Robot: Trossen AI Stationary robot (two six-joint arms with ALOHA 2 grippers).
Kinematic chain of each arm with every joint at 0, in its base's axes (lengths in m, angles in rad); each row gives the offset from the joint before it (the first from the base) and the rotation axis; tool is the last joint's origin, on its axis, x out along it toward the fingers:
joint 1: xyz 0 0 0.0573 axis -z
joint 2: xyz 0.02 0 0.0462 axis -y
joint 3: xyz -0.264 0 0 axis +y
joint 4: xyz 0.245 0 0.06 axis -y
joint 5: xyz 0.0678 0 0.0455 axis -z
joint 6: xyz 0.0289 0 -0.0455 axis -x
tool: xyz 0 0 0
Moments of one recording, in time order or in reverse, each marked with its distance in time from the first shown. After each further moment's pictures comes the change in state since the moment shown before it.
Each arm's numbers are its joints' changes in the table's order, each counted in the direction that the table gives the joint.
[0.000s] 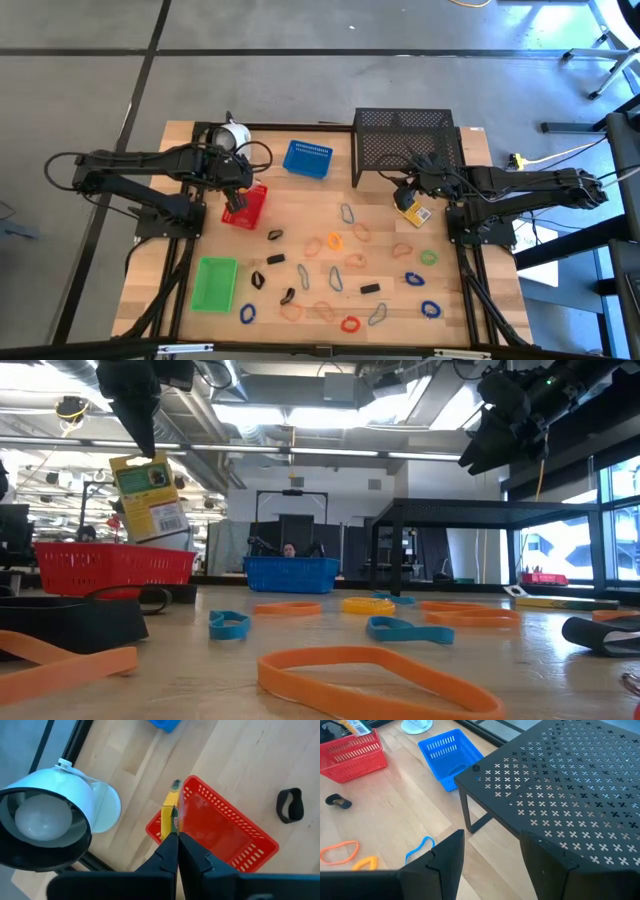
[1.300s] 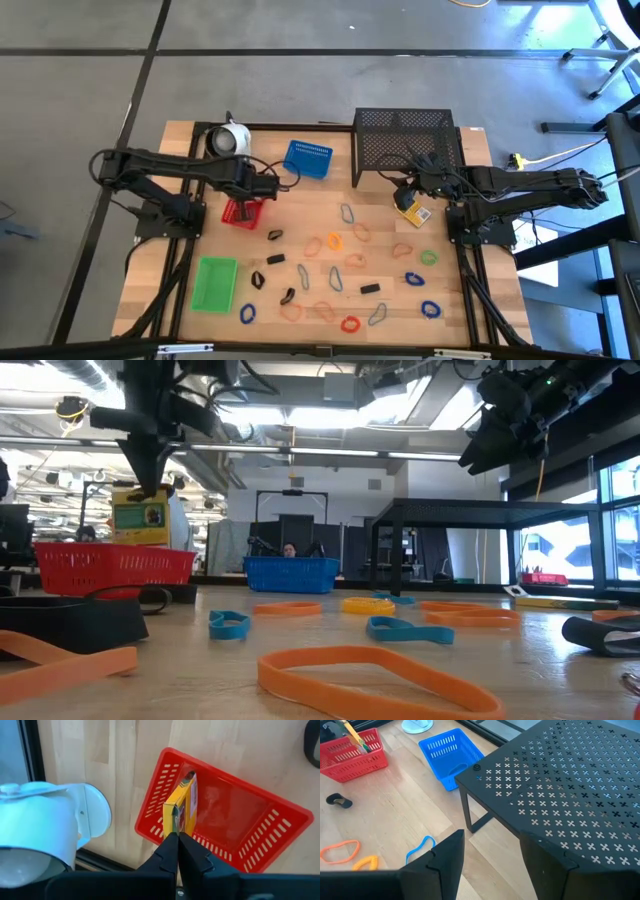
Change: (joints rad) left arm 0.000 -0.282 0.000 0.005 0.043 -0.252; right arm 0.000 0.000 0.000 0.000 -0.005 0.000
